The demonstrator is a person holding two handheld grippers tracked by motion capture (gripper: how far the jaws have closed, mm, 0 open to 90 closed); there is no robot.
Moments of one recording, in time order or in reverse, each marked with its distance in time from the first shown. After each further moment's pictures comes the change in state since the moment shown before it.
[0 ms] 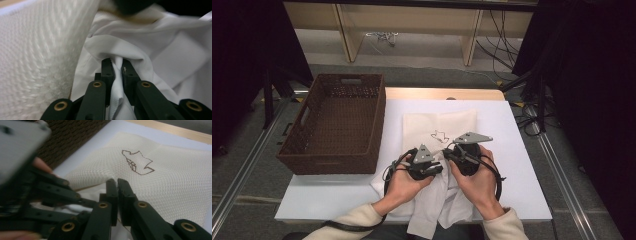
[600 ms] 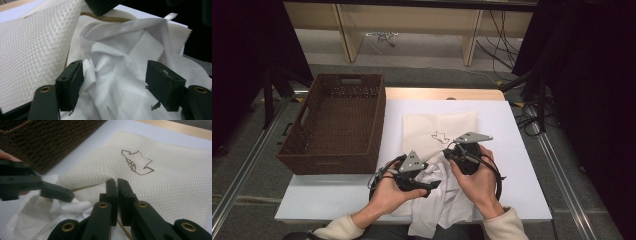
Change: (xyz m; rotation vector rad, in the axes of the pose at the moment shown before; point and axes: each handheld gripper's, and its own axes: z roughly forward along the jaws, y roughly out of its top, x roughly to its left) left arm -0.012 -0.007 -0.053 -0.041 -0.068 0.032; right arm -0.003 -0.001 0.003 0.016 0.007 0.023
